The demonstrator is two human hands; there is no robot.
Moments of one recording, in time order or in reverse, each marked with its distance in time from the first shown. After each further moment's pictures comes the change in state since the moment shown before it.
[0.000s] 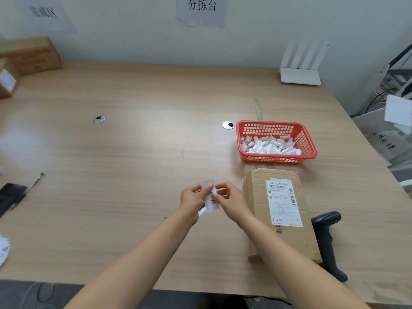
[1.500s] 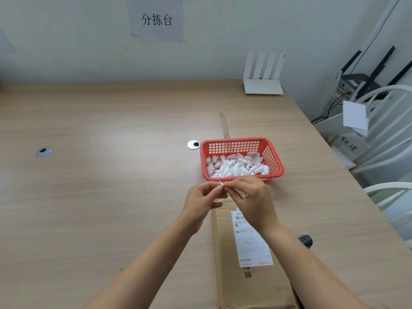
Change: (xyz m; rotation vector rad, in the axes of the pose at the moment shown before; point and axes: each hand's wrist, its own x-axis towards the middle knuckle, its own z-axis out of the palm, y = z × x) left_hand 0.020 0.050 0.123 0.182 -0.398 0.241; right_hand 0.020 -0.040 -0.143 -0.541 0.448 -0.671
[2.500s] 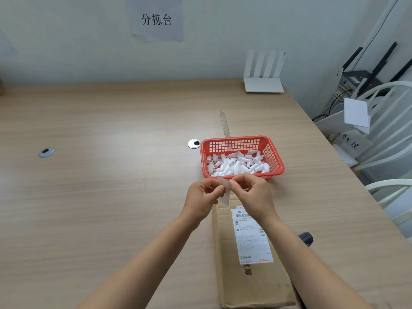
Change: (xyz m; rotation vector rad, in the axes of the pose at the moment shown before) left_hand 0.002 0.003 0.003 0.229 0.052 0.126; right_hand 0.000 0.009 0.005 0.474 -0.037 0.477
